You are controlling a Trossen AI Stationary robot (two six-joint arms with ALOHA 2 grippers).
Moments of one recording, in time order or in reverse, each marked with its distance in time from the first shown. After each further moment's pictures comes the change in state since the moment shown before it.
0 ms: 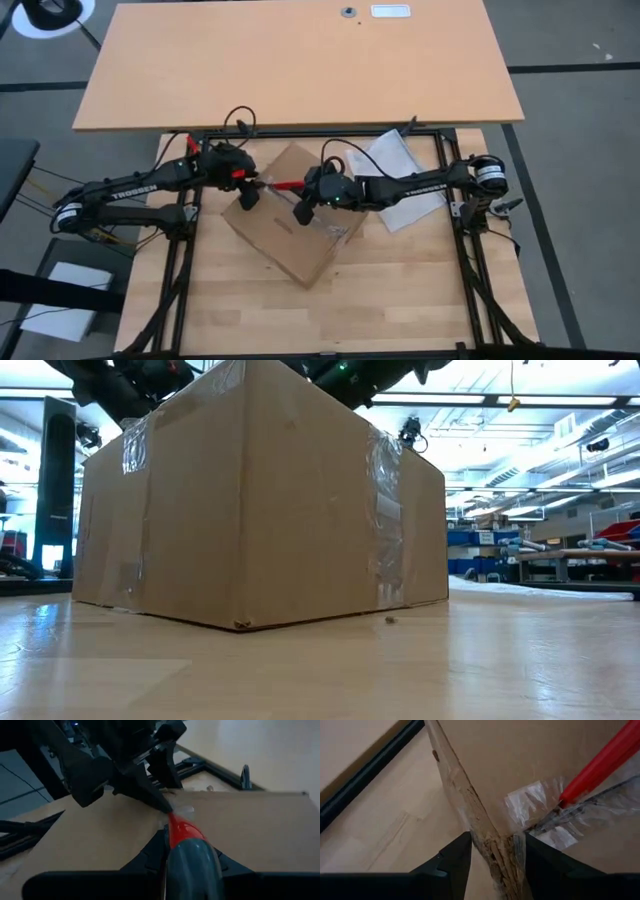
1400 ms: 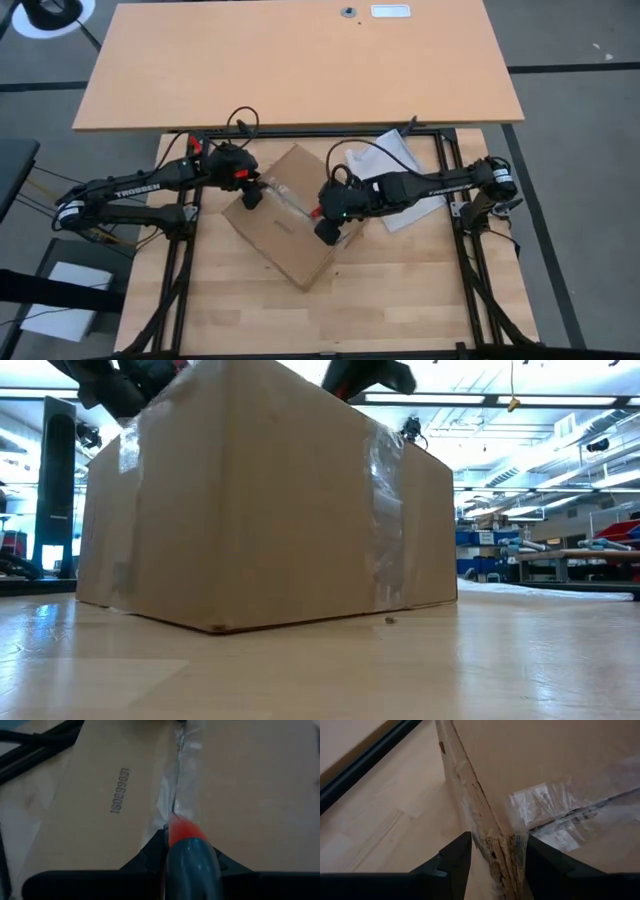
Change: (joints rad) left arm 0.002 0.053 0.000 0.020 0.004 -0.039; right arm 0.143 -0.048 0.384 -0.933 -0.120 0.271
